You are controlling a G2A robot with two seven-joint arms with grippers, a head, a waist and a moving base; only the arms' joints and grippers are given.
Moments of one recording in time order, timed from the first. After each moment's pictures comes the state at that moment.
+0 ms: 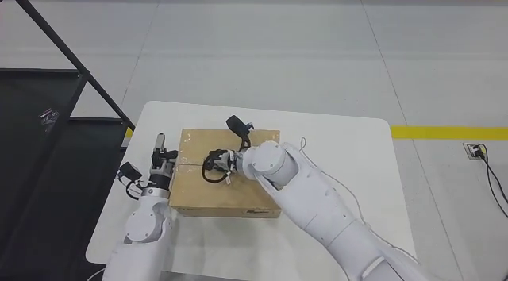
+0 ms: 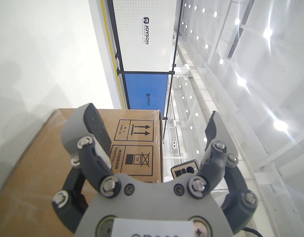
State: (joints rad) left arm 1.01 -1.39 -1.52 -1.09 -0.21 -0.39 -0.09; right arm -0.41 -1.67 0.77 -0.83 0.04 0.28 0.63
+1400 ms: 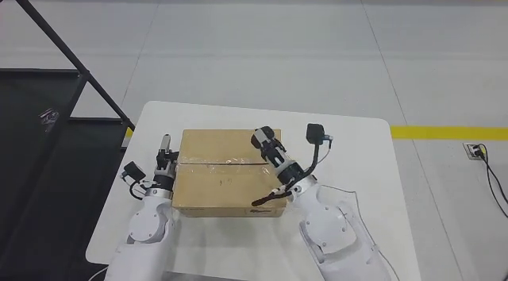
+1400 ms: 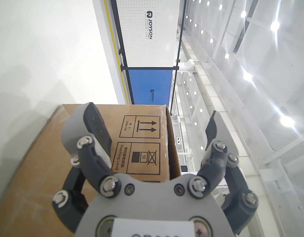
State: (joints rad) left arm 1.01 -1.39 -1.50 -1.08 -0.18 -0.38 -0.09; right arm -1.04 -1.51 1.13 -1.65 -0.33 -0.01 0.19
